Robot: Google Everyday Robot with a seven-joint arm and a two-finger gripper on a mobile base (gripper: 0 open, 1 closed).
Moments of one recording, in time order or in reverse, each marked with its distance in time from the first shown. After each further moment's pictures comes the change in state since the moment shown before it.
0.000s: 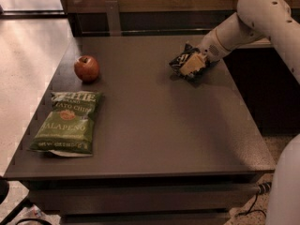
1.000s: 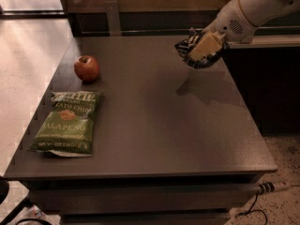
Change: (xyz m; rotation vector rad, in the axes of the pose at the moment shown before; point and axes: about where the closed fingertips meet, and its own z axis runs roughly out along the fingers) arm -0.039 0.063 -0.112 0.056 -0.016 -0.083
